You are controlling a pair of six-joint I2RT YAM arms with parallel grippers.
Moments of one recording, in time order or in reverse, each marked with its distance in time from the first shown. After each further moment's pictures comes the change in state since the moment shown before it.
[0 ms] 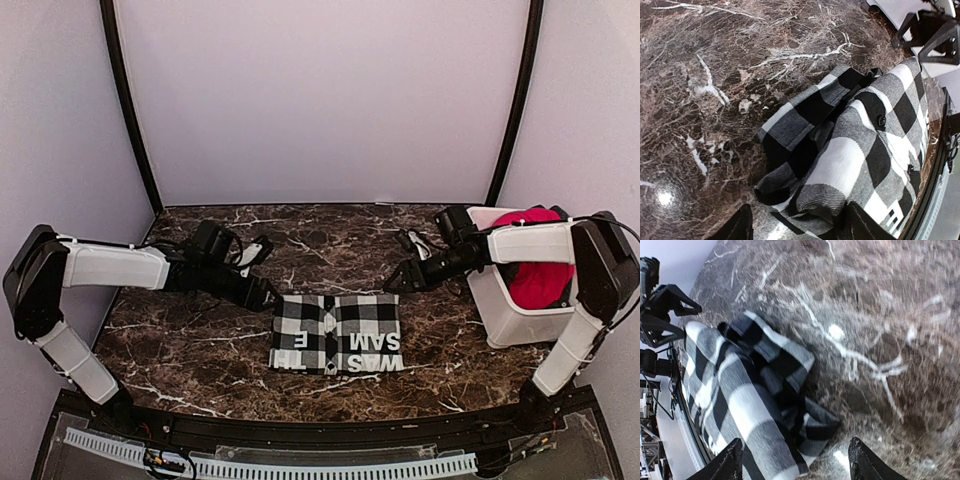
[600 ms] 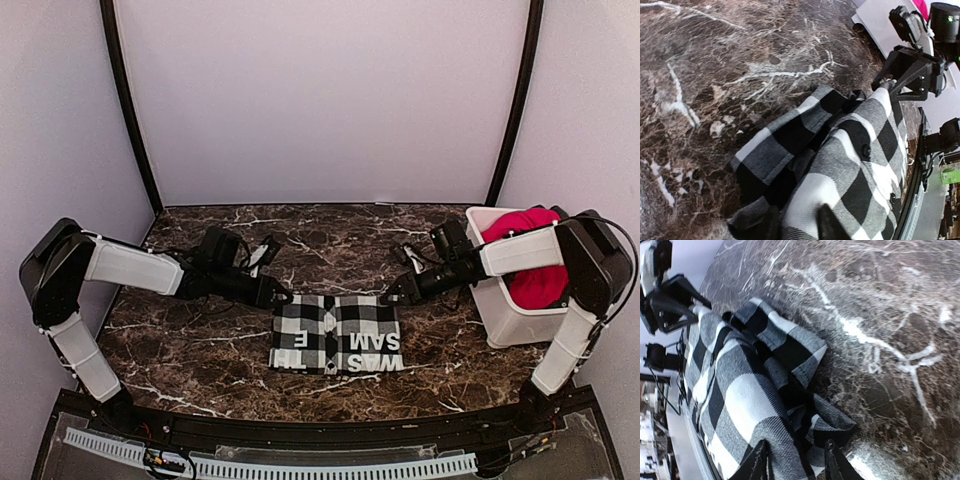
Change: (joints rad) left arm 0.010 0.114 -0.037 0.265 0.122 -0.168; right arm 0.023 0.048 -0.114 0.169 -0.079 0.050
